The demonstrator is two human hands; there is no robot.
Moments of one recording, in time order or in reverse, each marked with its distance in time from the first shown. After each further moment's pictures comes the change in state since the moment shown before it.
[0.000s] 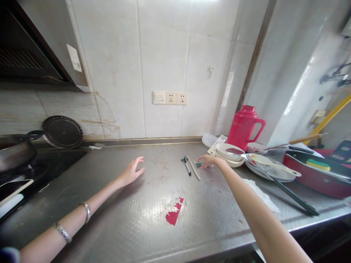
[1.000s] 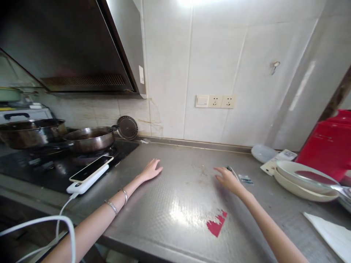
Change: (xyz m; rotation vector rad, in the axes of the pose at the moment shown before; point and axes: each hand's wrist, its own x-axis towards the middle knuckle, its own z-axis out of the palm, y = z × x) left_hand -0.063 -0.051 -0.060 0.357 -0.061 -0.380; right_hand -0.002 -0.119 0.089 -0.063 0.516 -0.471
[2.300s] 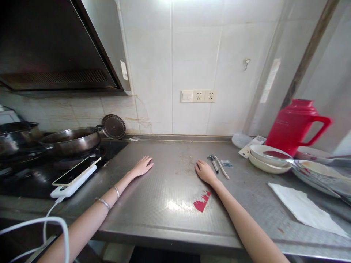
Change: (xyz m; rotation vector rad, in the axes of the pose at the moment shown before) left_hand 0.008 -0.011 0.010 0.093 -0.076 0.084; right_hand -0.013 -0.039 0.031 -0.075 0.024 0.060
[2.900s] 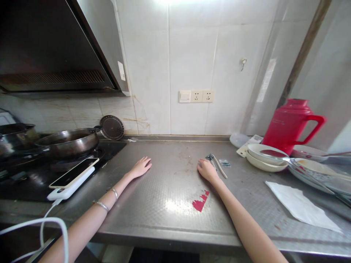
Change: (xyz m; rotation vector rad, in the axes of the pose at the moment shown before) left_hand -0.002 0.001 -0.002 0.044 -0.020 -0.002; right_hand -0.004 0.003 -0.025 -0.006 0.004 0.113
